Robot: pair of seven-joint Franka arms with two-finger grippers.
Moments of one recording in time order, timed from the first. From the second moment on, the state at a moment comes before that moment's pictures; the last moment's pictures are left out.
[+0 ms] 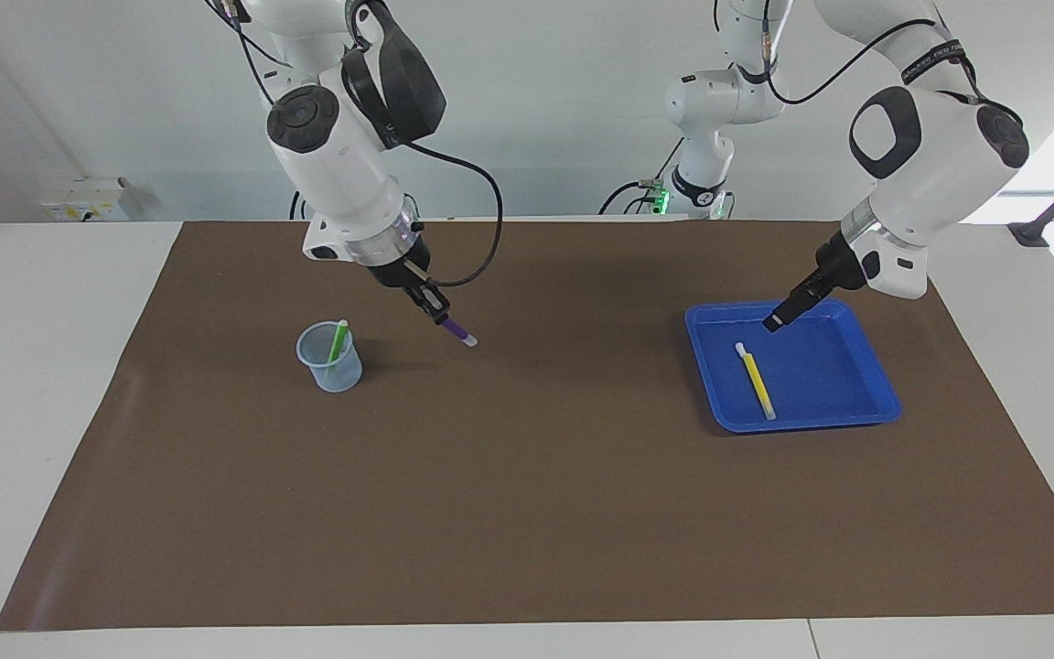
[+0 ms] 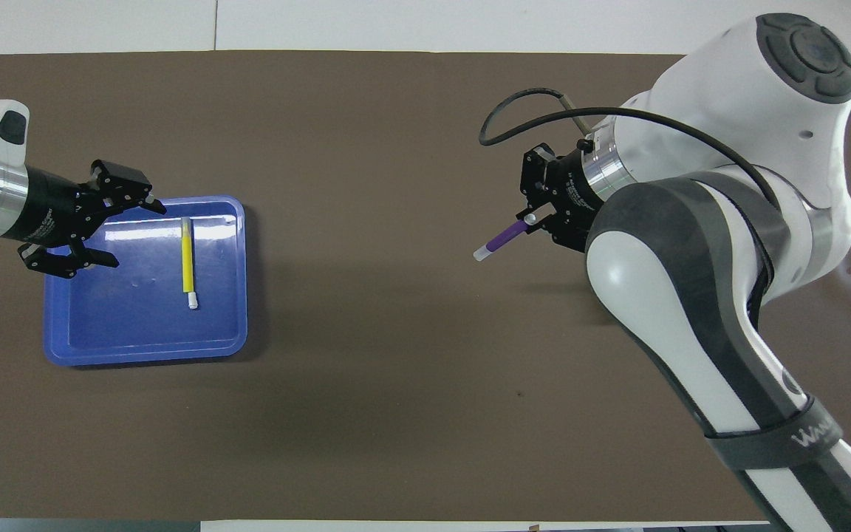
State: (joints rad) left arm 0.03 0.01 -0.09 -1.83 -0.30 1.81 -0.73; right arm 0.09 0.22 0.27 -1.57 0.31 1.84 1.32
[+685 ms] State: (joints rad) left arm -0.10 -0.11 -0.10 -1.83 -0.36 1.81 -1.63; right arm 0.09 0.25 0.41 -1.57 0.73 2.03 1.56
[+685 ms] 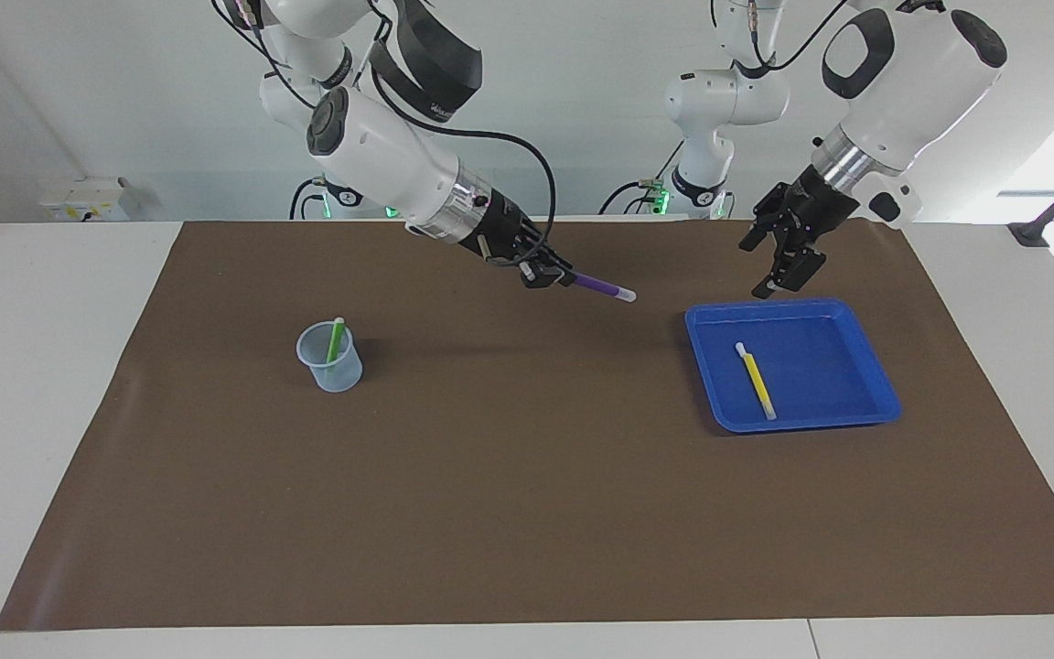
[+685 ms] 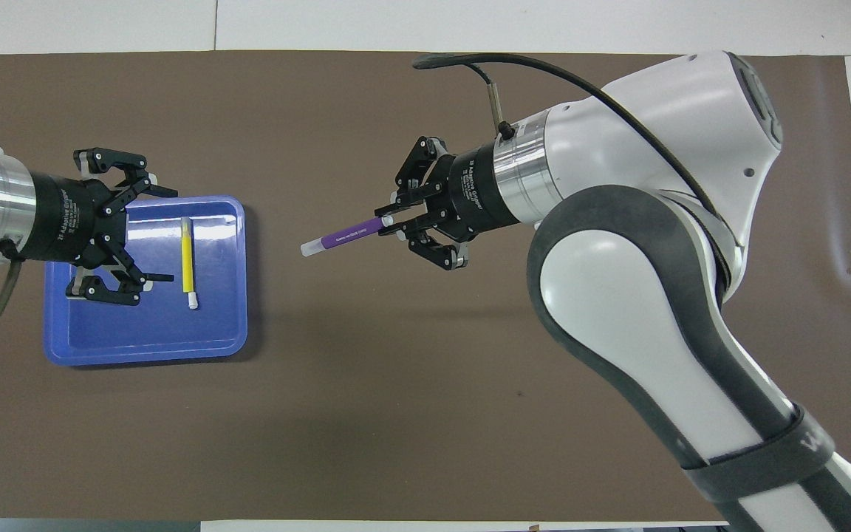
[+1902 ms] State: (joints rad) left arm -0.29 -0.17 -0.13 -1.95 -0.36 2.05 -2.15; right arm 0.09 0.28 0.54 -1.56 0.77 2.12 1.72
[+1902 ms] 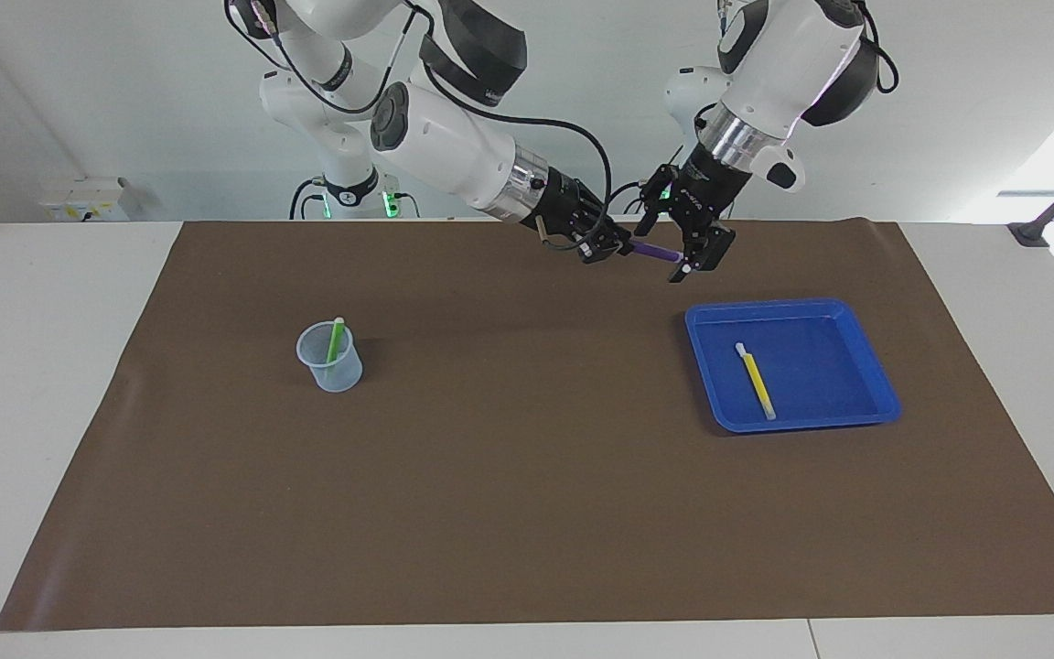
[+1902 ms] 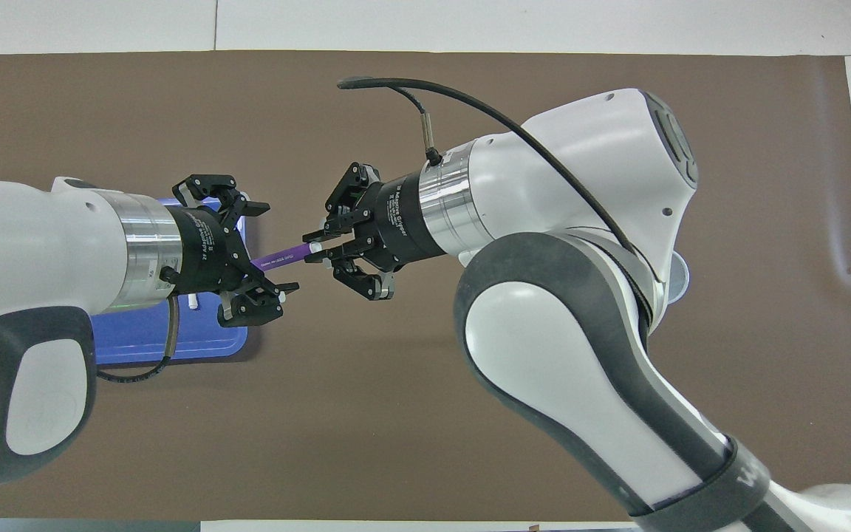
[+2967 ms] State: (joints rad) left arm -0.29 -0.19 -0.13 -1.97 -0.36 2.06 -2.15; right arm 0.09 0.29 0.54 -1.55 0.77 2.14 1.72
